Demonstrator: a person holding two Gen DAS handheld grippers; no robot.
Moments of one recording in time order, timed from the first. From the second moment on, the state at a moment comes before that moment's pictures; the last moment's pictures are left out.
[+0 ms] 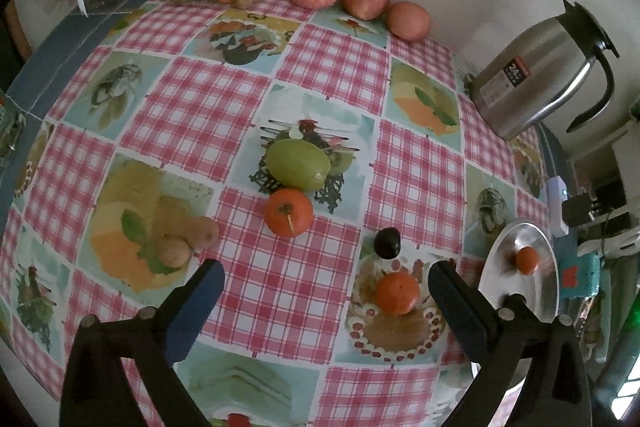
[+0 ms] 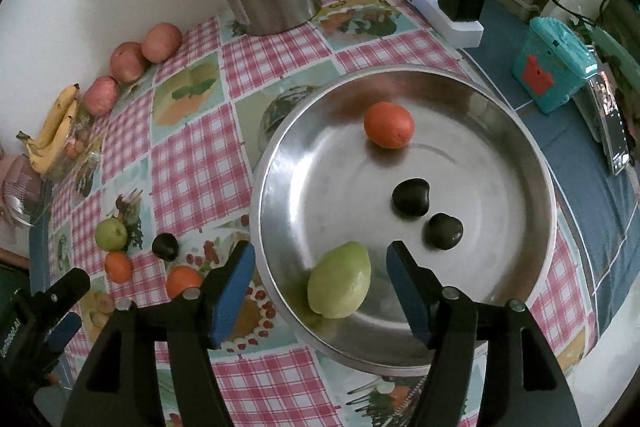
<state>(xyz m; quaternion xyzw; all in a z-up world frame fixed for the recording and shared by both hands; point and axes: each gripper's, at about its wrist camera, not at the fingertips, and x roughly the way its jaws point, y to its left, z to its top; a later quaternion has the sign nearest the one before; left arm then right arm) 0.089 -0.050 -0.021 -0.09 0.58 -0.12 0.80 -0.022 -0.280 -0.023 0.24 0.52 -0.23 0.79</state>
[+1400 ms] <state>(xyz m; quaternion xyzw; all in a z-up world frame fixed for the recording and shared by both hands) 0.096 -0.013 0.000 -0.08 0.51 -0.12 0.85 0.004 -0.241 -0.013 0.24 0.46 -0.14 0.84</state>
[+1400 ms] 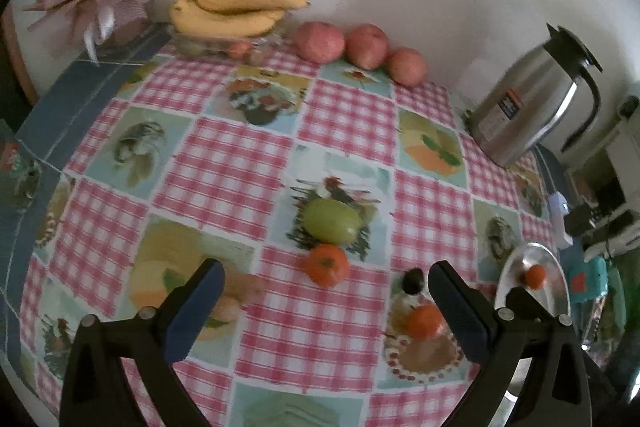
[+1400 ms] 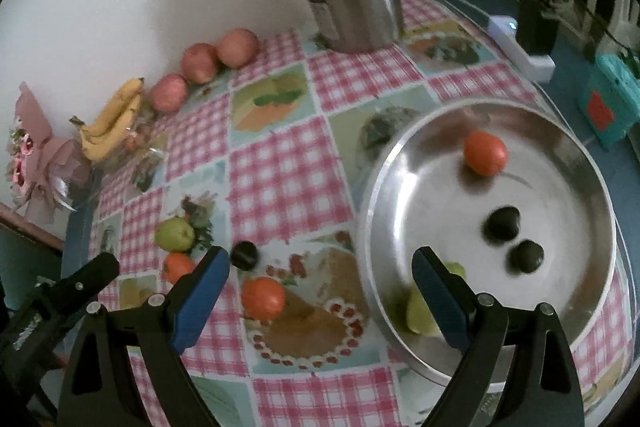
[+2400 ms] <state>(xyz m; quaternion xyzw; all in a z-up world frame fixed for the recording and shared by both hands) 0.108 0.026 -0.075 -0.08 0.61 -0.09 0.78 0.044 -0.176 -0.058 0.16 0.54 -0.07 0.82</state>
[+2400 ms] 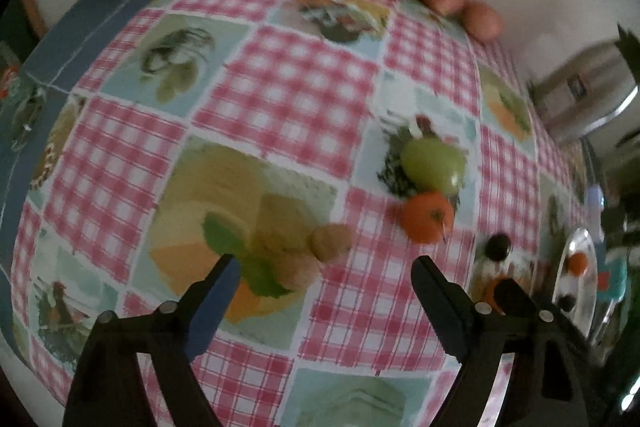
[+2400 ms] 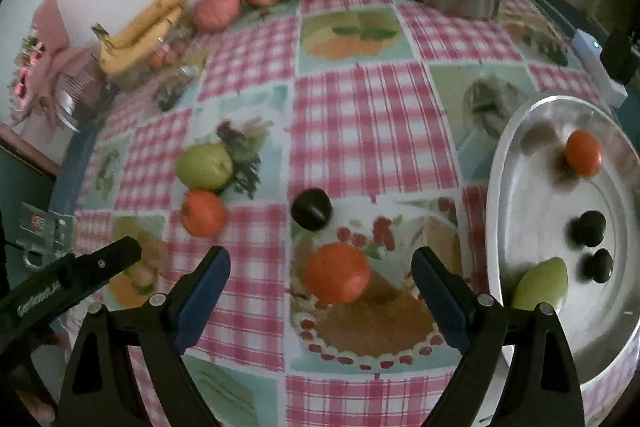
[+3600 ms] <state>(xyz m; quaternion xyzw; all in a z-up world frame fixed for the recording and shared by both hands) 0.104 0.015 -0.041 -0.01 0.59 -0.10 0.80 0.040 -0.179 -0.058 0.18 0.56 -0.06 0.81</state>
